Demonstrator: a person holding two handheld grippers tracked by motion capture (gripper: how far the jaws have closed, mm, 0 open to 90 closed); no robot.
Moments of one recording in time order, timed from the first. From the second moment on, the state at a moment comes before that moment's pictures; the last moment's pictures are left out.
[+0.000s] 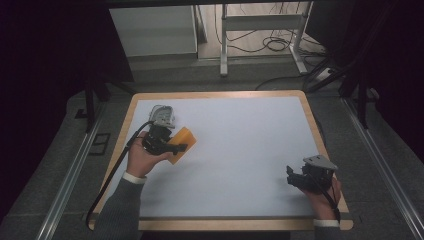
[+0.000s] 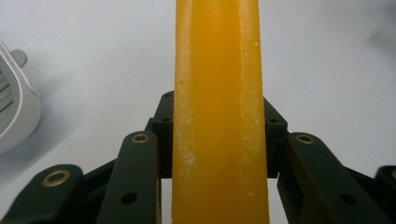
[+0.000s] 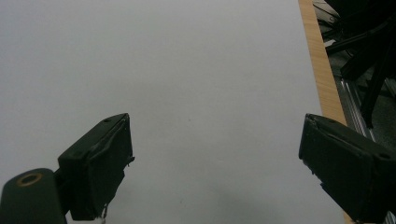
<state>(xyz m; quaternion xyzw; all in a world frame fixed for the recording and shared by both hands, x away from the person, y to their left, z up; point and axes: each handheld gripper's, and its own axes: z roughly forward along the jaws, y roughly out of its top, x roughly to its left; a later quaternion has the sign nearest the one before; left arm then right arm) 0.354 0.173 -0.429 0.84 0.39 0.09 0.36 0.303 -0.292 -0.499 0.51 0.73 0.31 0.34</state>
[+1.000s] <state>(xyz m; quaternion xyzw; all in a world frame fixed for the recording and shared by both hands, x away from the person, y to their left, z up) 0.363 0.183 -0.419 0.83 0.41 0.10 0.36 0.303 -0.295 -0.499 0.52 0.72 0.31 0.34</state>
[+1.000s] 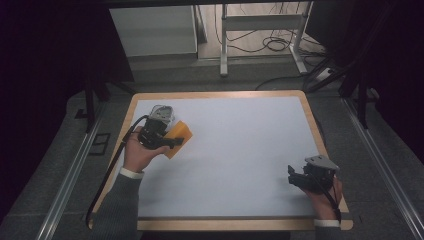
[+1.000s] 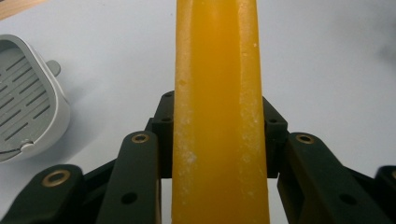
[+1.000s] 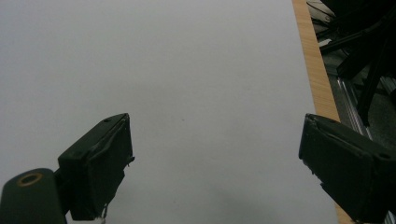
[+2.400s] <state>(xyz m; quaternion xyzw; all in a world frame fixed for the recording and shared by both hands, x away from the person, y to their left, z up) 0.394 0.197 -0.428 0.83 0.44 0.10 0.34 0.304 -0.297 -0.500 0.52 0.73 0.30 0.34</state>
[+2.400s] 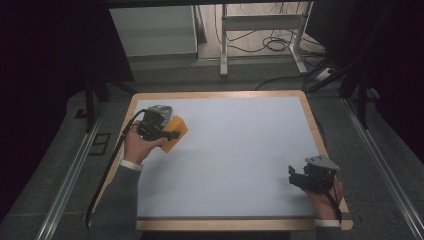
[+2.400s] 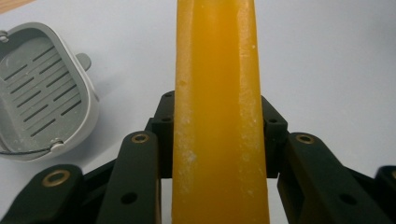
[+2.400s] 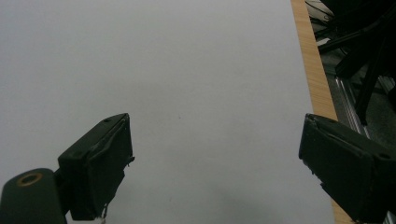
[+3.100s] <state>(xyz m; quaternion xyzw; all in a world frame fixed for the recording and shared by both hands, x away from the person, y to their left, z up) 0.408 0.209 -0.432 0.82 0.46 0.09 0.34 0.304 -0.297 -0.500 0.52 0.73 0.30 0.34</state>
